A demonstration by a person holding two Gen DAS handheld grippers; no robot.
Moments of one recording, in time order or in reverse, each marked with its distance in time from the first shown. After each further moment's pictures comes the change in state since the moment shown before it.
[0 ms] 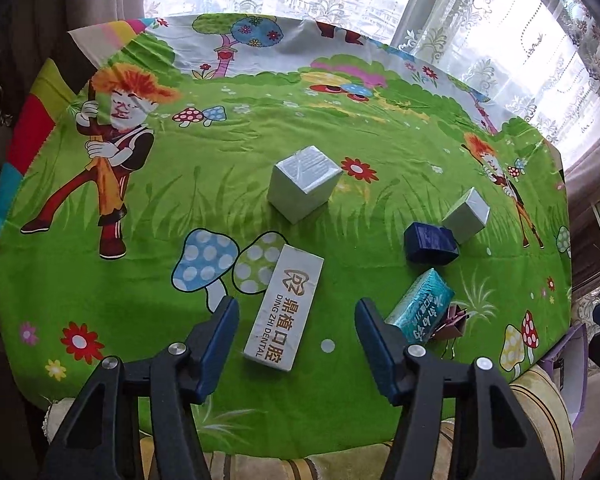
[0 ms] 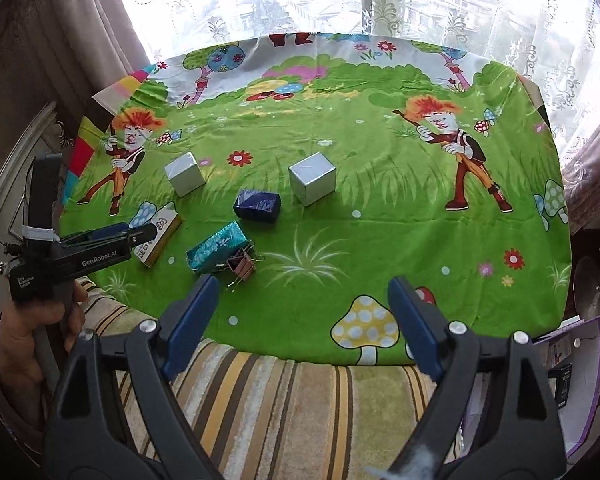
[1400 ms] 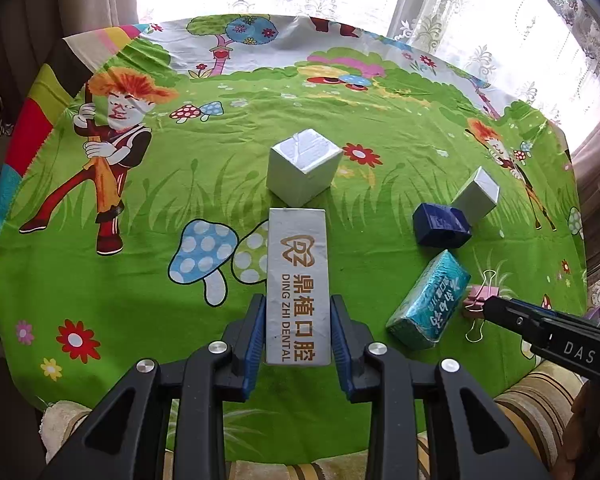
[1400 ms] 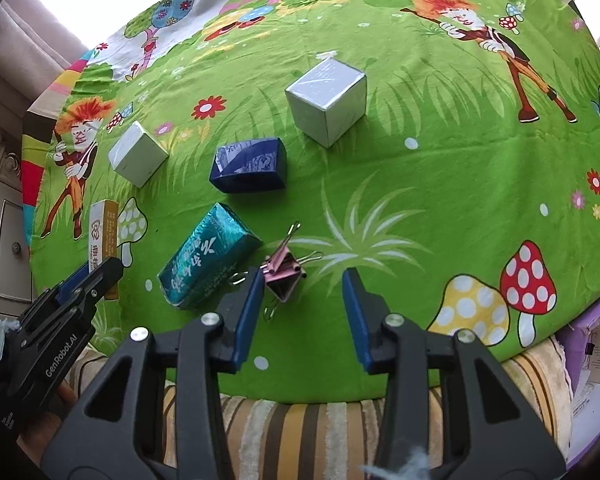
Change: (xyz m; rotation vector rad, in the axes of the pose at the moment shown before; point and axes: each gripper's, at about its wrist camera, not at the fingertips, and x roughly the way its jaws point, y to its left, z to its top) left arm 0.006 -0.006 -0.011 0.050 -0.021 0.030; right arm 0.112 0.009 0.000 0.236 0.197 0.008
